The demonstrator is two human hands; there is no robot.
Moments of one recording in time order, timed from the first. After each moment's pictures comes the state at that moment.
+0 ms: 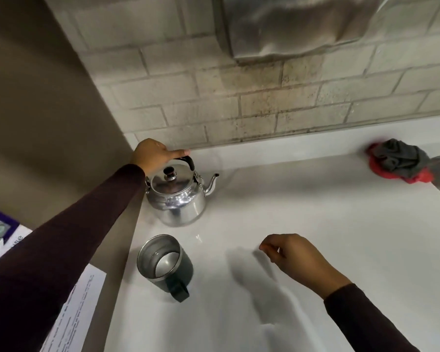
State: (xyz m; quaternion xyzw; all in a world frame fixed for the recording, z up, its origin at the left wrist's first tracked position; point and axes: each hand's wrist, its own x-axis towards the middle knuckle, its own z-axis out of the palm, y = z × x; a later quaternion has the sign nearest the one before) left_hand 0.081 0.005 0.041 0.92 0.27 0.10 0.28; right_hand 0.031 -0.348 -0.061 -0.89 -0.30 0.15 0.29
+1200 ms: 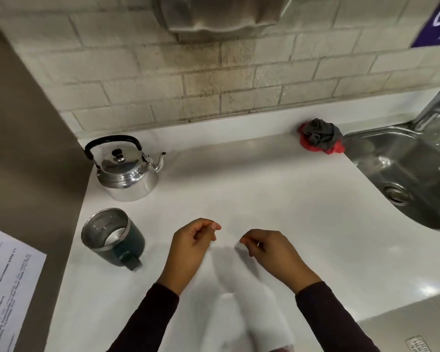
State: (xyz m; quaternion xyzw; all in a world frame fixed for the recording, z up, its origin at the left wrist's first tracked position) left_hand -0.090 -0.234 -0.060 0.80 0.11 0.07 0.59; right_hand -0.039 -0.422 -0.073 -0.91 -0.19 0.13 0.34
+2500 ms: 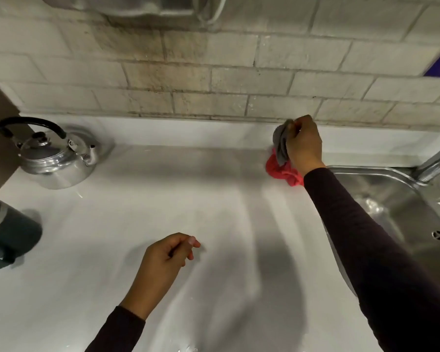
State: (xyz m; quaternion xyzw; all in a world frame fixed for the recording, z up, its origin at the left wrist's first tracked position) left_hand 0.012 -0.429 -0.068 0.77 0.24 0.10 0.59; right_hand 0.325 -0.584 -0.006 -0.90 -0.09 -0.12 0.42
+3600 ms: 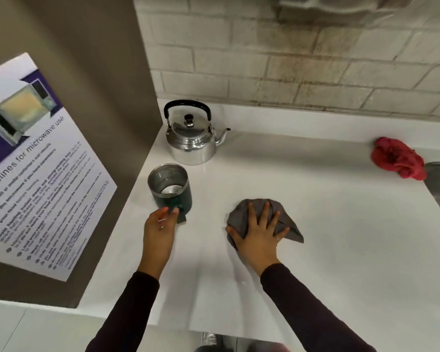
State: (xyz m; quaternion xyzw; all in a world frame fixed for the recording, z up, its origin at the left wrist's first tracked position) left_hand -0.168 -0.164 -0.084 0.64 0.45 0.22 0.59; right_hand -0.051 -0.324 -0.152 -0.96 -0.19 0.12 0.18
